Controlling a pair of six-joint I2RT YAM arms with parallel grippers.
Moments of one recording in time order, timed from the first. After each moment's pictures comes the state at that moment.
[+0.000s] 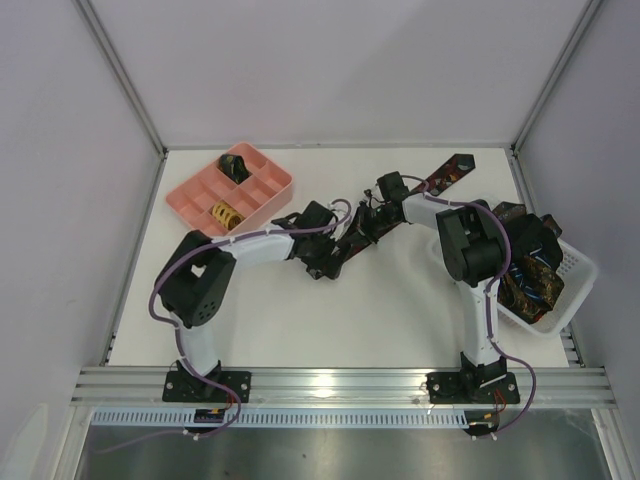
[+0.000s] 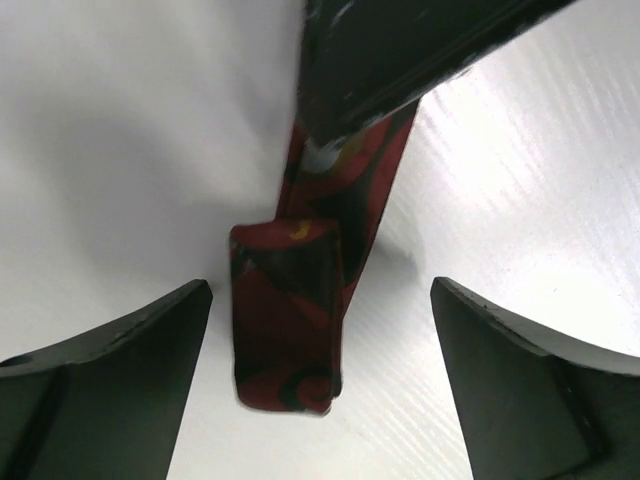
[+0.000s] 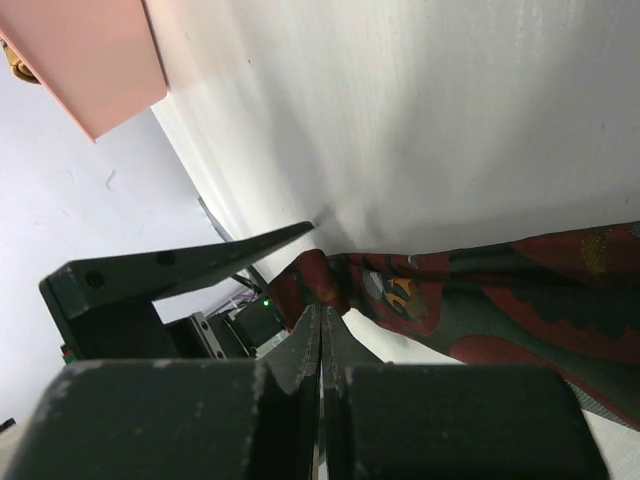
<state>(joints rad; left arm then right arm) -0.69 1.87 1.19 -0.36 0.08 -0.06 0.37 2.20 1.48 -0.36 -0.87 0.77</state>
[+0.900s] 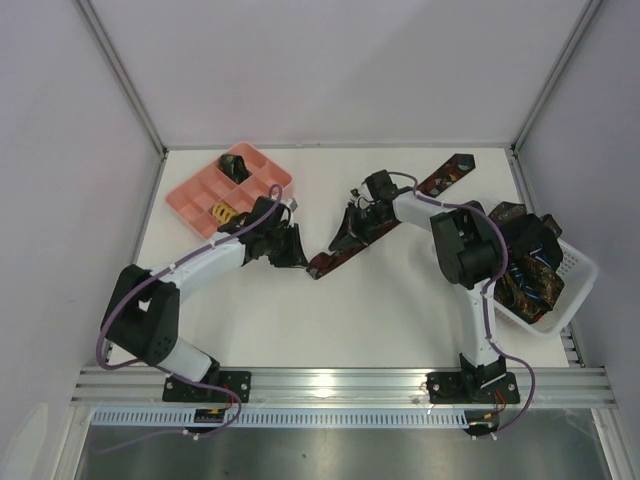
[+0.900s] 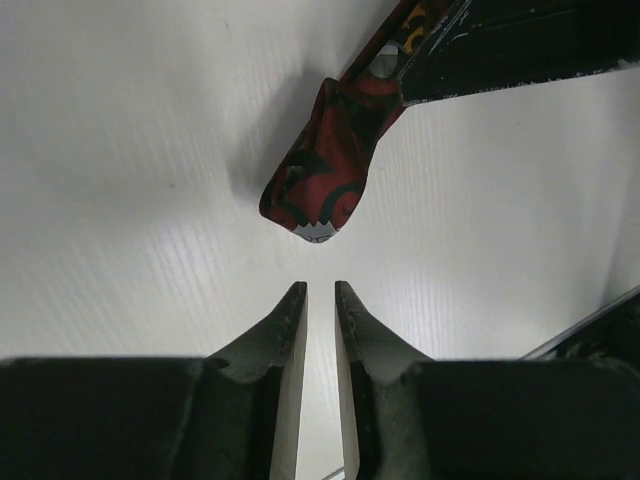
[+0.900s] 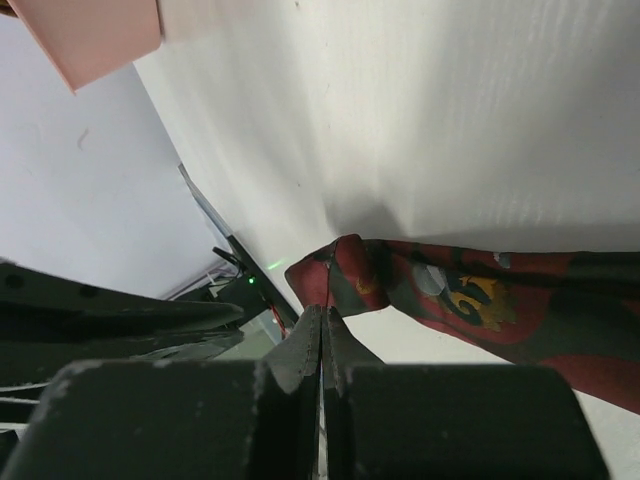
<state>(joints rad) -0.49 1.49 0.97 -0.42 0.23 -0.50 0.42 2.20 1.54 -0.44 -0.87 0.70</state>
